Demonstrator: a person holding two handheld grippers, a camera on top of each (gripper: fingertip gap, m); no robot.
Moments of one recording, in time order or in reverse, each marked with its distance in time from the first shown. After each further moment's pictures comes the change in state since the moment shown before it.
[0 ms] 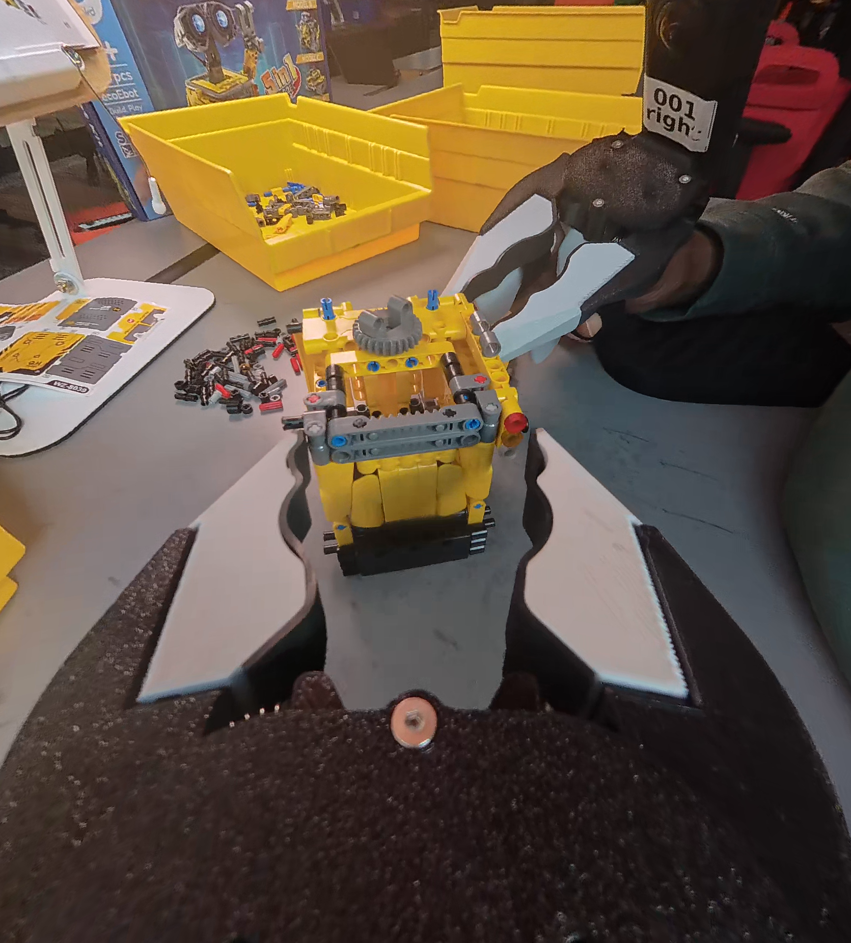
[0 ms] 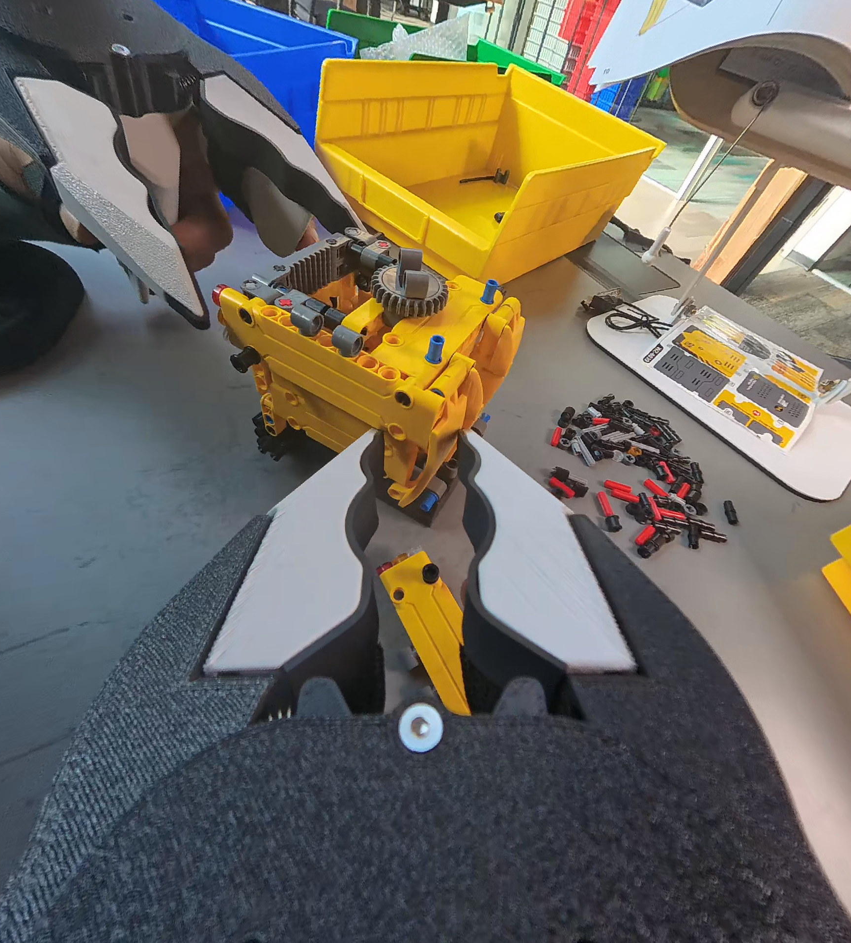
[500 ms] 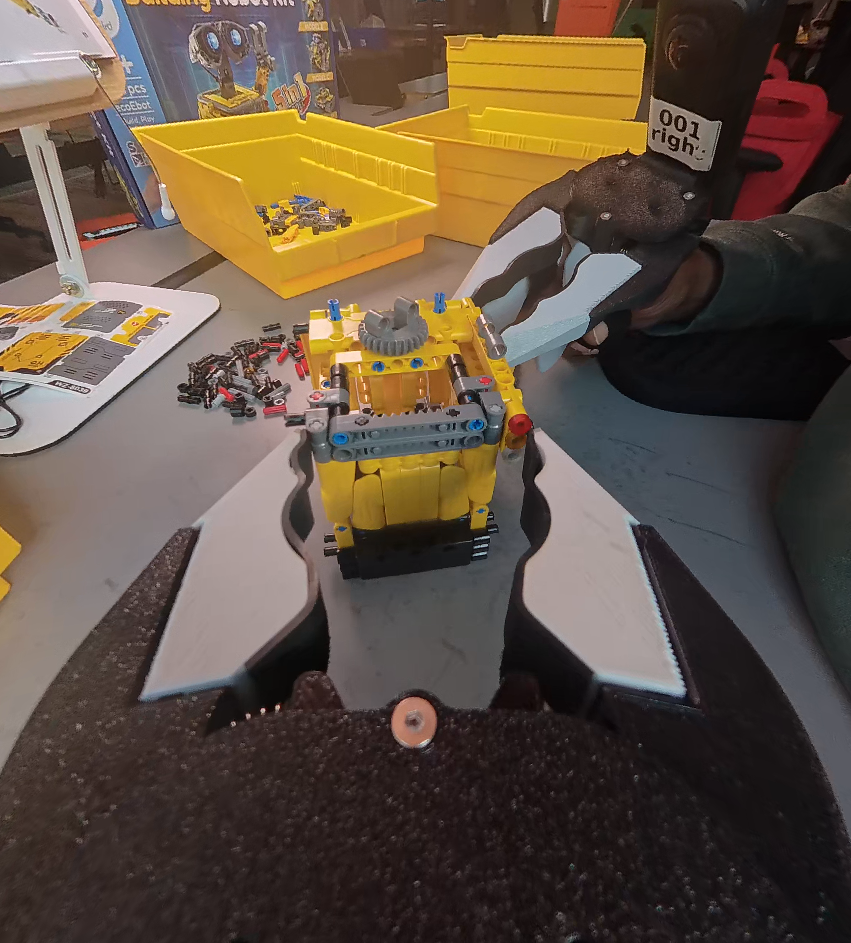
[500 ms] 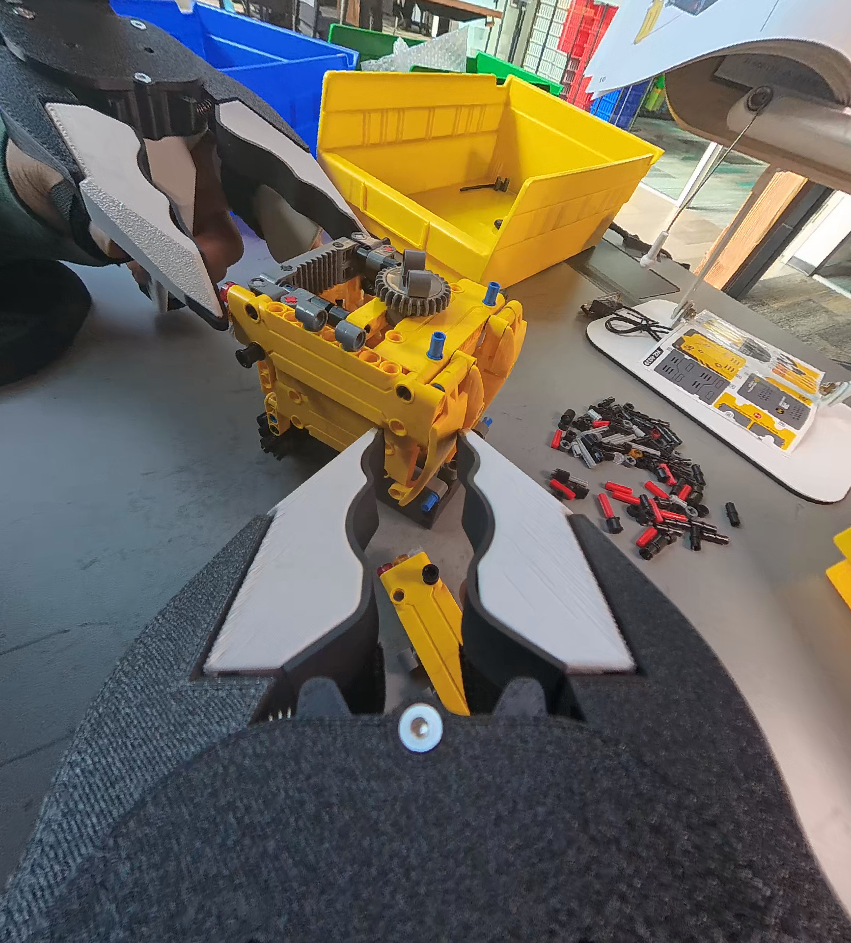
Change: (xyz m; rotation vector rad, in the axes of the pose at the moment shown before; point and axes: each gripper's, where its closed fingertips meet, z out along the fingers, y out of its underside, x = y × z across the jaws) left arm -0.004 0.000 0.002 0.034 -0.001 -0.020; right arm 0.000 0.000 -0.001 0.017 -0.003 0.006
